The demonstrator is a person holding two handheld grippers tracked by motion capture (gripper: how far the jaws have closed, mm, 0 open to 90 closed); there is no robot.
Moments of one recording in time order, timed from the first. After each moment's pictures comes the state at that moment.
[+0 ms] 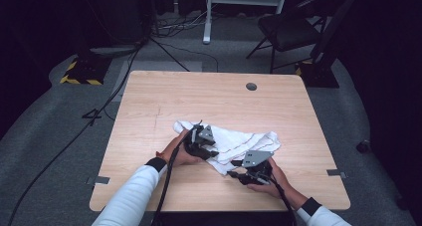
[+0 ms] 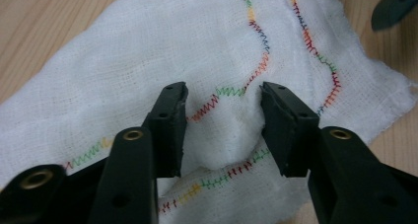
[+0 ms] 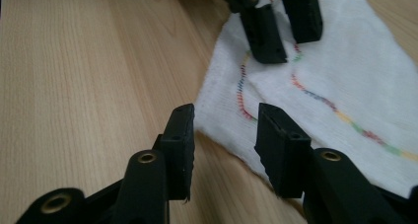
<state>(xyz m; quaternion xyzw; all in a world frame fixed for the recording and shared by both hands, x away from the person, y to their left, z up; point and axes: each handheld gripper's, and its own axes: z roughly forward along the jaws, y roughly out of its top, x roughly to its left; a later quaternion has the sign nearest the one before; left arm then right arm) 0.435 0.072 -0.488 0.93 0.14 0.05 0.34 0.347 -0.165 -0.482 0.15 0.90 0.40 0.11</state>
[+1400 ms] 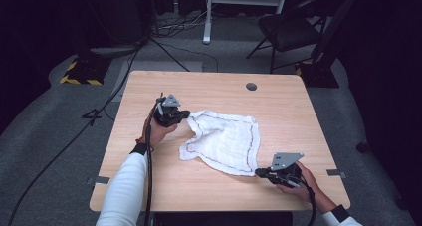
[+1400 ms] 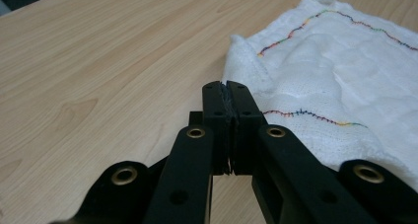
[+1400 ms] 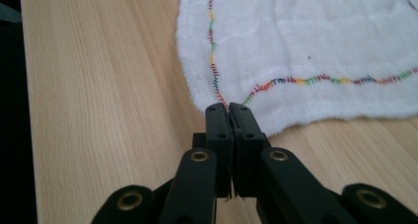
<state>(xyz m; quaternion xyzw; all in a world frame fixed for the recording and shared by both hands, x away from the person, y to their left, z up) 0.496 0.172 -0.457 0.84 0.32 0.14 0.42 0.338 -0.245 -0.471 0.16 0.91 0.37 0.10</state>
